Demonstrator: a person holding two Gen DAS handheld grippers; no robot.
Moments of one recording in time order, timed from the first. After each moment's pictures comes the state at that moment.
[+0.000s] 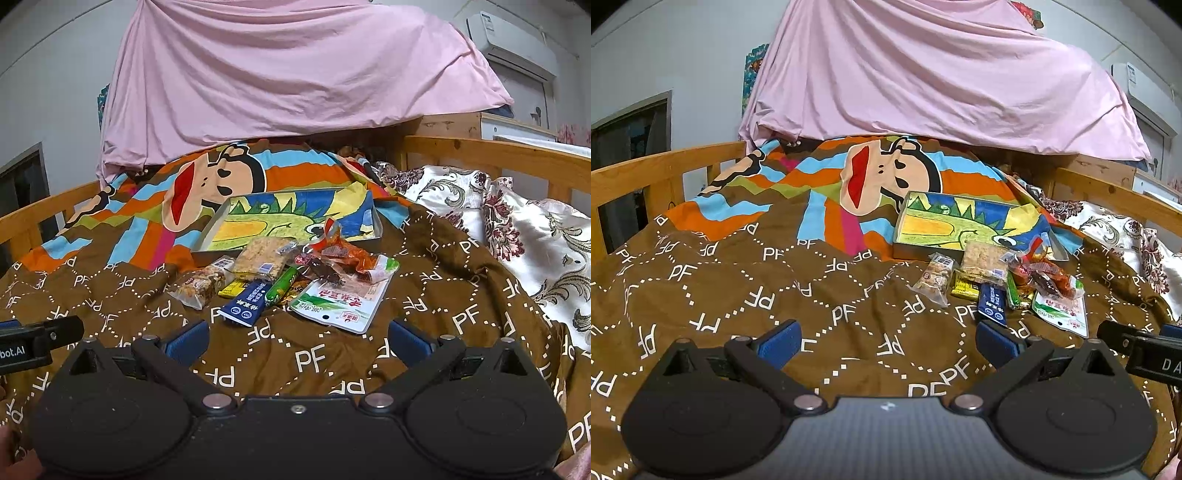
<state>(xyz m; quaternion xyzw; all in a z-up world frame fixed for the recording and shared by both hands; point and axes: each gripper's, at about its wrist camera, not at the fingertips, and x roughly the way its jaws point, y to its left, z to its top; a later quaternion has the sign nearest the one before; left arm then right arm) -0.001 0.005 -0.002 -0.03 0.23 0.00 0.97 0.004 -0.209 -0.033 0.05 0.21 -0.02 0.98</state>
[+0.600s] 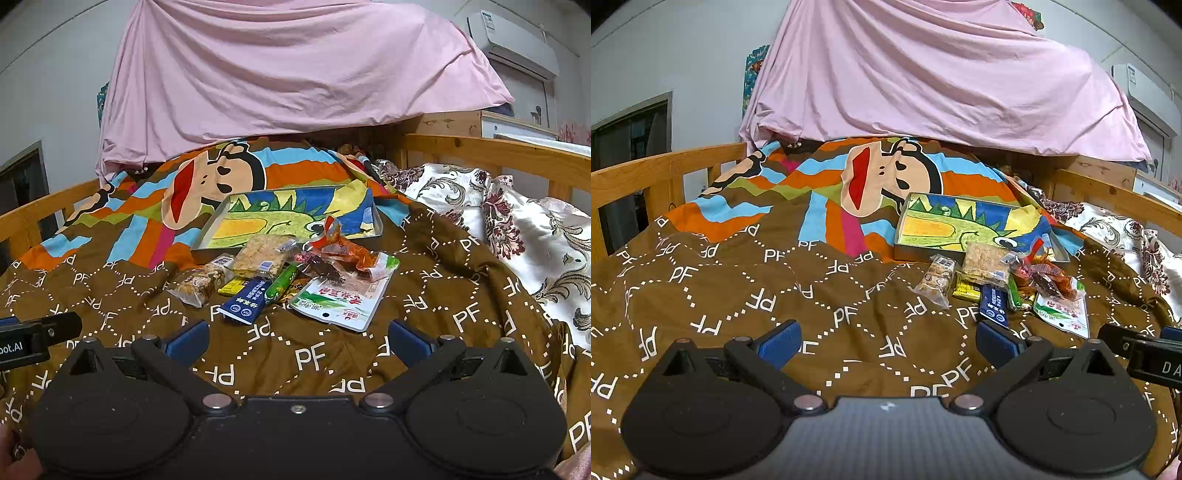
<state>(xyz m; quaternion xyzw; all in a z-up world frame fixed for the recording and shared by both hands) -0.001 0.006 -0.001 -0.03 0.23 0.00 0.97 0.004 -0.209 -0.034 0.05 0.21 -0.02 0.98</state>
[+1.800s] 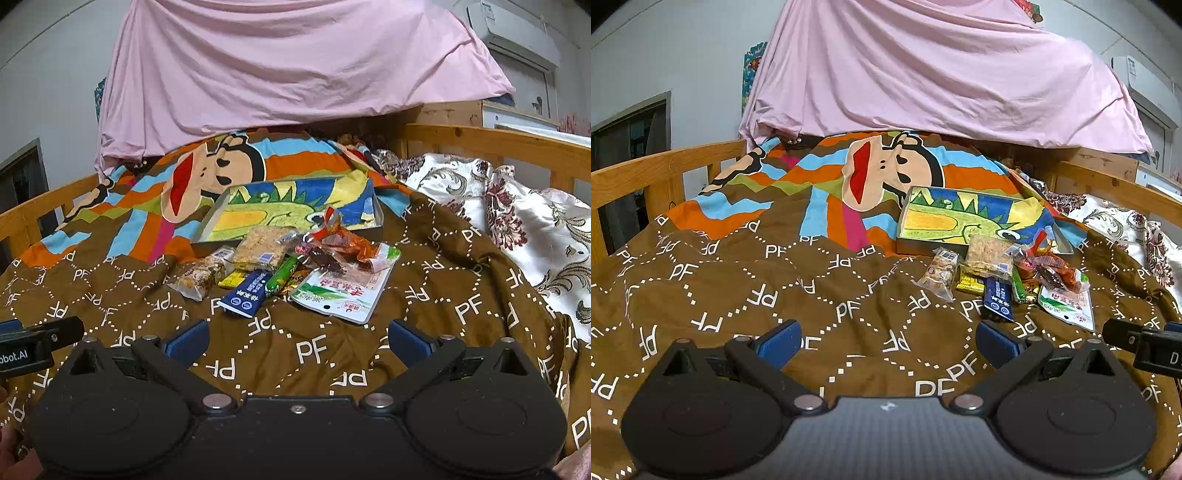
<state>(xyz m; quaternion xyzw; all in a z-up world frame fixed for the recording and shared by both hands) 0.003 0.008 -0.004 -0.02 0.24 0.01 0.97 0.012 -0.212 -0.035 0.06 0.24 -0.02 0.97</state>
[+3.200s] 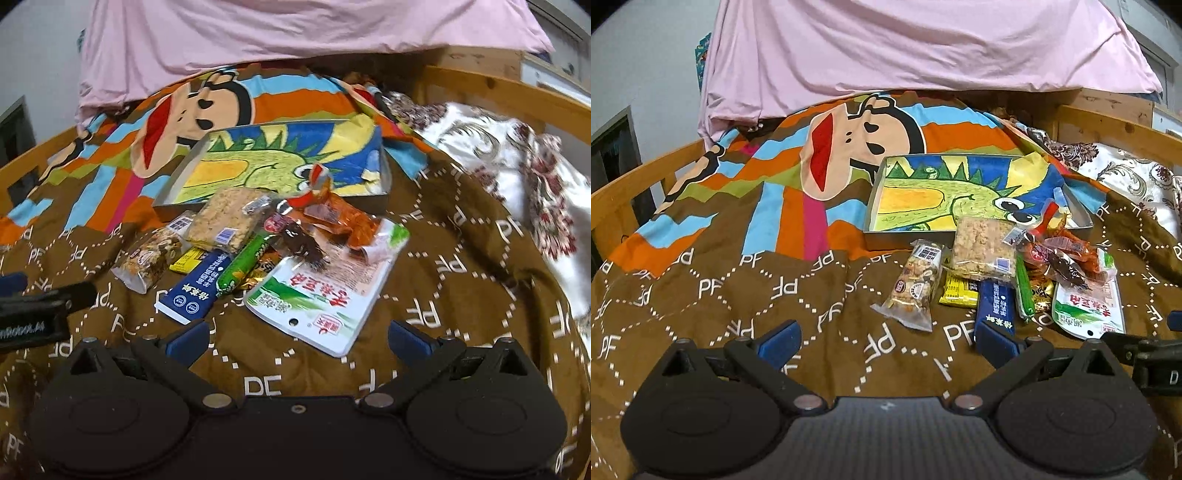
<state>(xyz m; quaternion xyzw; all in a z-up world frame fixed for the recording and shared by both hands) 0.122 -0.058 -0.009 0.05 0.31 0.01 0.95 0.126 -0.253 -0.044 0.03 0.34 0.02 0.94</state>
